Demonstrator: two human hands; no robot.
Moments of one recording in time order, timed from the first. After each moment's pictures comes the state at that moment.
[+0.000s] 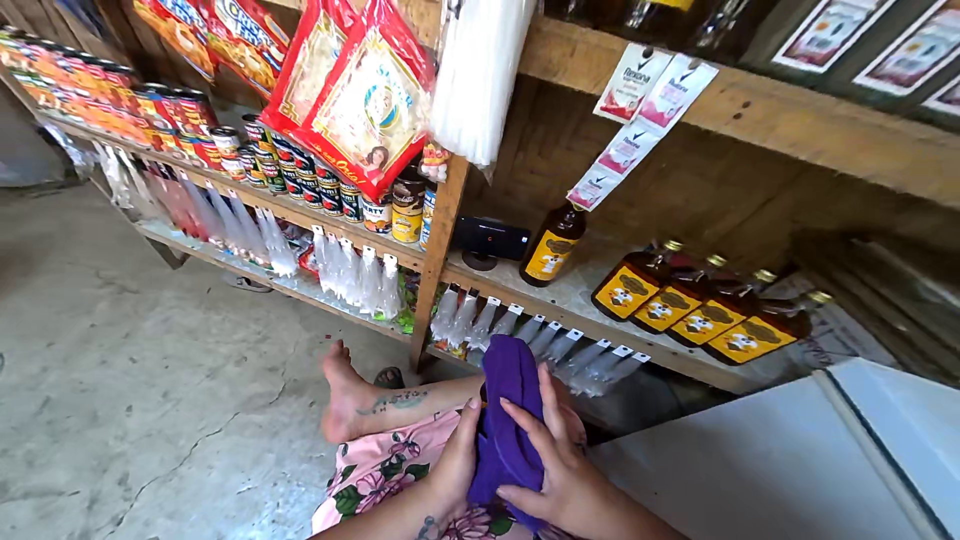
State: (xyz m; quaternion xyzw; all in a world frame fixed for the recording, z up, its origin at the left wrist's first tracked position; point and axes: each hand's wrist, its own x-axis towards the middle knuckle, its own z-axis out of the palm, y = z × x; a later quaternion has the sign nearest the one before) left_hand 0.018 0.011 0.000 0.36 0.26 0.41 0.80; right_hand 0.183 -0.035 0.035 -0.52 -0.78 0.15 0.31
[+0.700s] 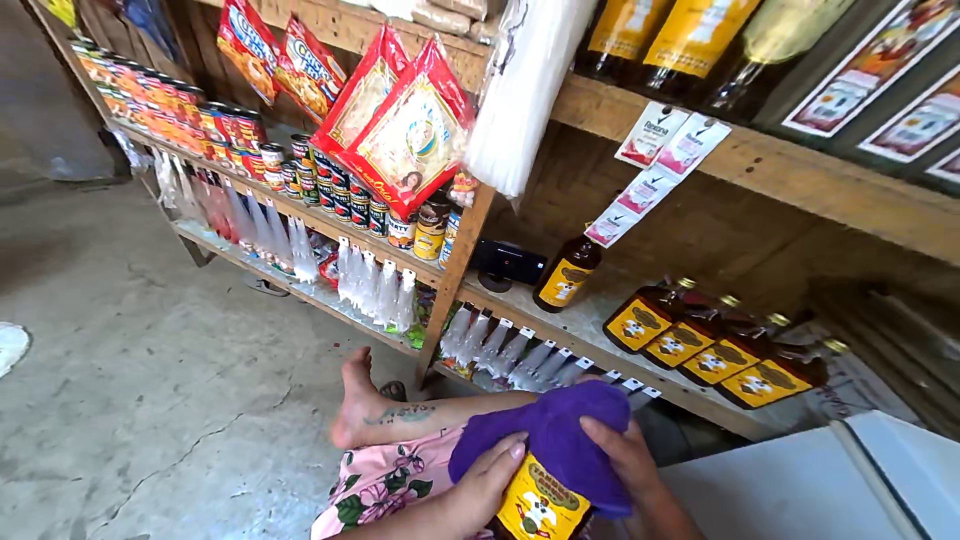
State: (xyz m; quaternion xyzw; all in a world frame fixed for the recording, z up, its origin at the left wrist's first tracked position) left_hand 0.010 0.008 0.001 0.60 0.18 0.37 0.68; right_hand 0.202 -0.011 0.080 -0.43 -0.48 0.44 0.62
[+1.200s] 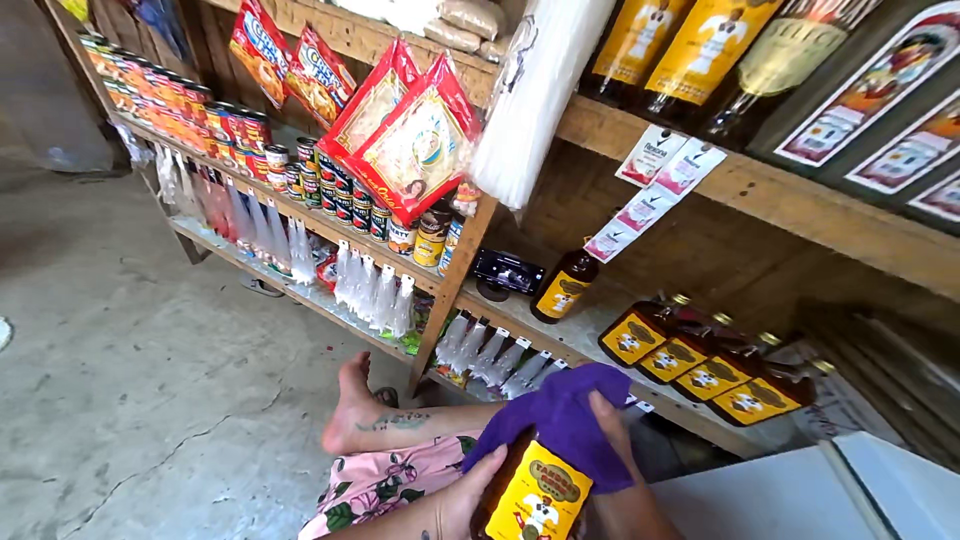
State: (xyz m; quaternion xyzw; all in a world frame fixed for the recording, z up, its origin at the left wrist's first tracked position) left_hand 0.006 0.007 0.023 0.33 0.01 0.20 0.92; right_hand 0.190 0.020 0.086 -0.35 -0.47 0.41 0.69
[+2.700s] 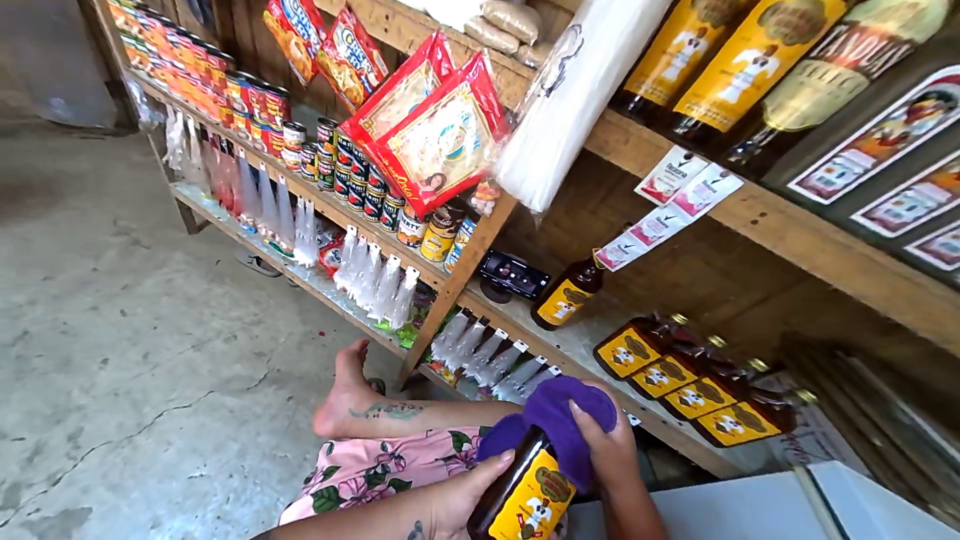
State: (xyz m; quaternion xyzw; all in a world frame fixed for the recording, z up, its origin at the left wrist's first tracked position) left_hand 0.008 0.010 -0.006 0.36 0.06 0.18 0.91; right_hand 0.215 0.021 0.073 -0.51 -0.61 0.21 0.57
